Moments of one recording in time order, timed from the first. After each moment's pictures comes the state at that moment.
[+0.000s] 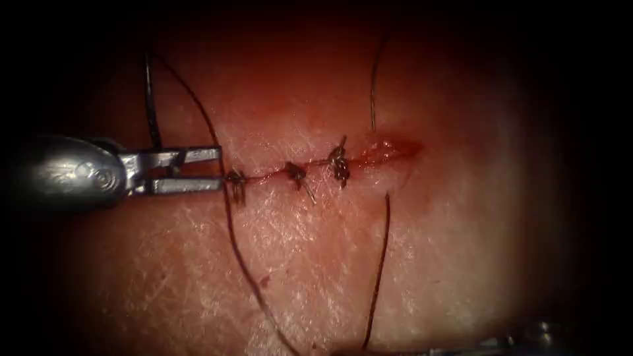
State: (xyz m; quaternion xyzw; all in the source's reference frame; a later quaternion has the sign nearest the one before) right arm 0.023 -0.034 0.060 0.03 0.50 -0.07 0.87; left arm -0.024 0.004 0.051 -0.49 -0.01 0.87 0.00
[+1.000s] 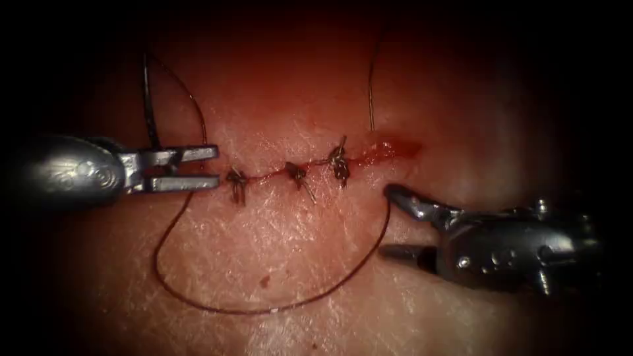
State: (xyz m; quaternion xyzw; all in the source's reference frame) right arm 0.022 -0.026 0.069 -0.14 0.47 -0.06 0.87; left arm -0.023 0.003 0.052 -0.49 -0.01 0.87 0.00
